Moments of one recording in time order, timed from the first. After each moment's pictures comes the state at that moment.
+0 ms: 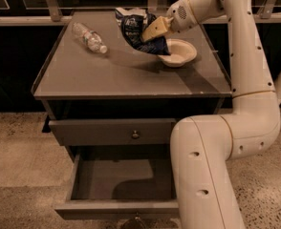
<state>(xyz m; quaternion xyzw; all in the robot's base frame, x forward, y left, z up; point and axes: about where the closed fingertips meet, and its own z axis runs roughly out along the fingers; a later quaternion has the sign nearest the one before) 0.738 -0.052 0.923 -0.36 0.80 0.39 0.27</state>
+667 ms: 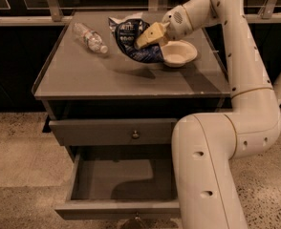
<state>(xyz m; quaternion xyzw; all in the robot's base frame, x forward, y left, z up) 0.711 -0.031 0.911 -0.33 0.79 0.48 0.18</state>
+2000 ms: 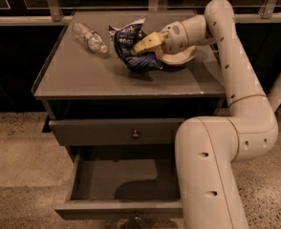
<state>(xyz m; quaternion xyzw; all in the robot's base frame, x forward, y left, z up) 0.707 -0.020 0.886 -0.25 0.76 0.59 0.09</state>
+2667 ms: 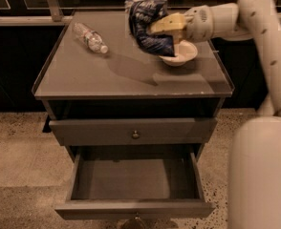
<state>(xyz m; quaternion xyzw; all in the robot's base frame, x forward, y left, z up) 0.675 -0.059 0.964 -0.24 0.72 0.62 0.19</state>
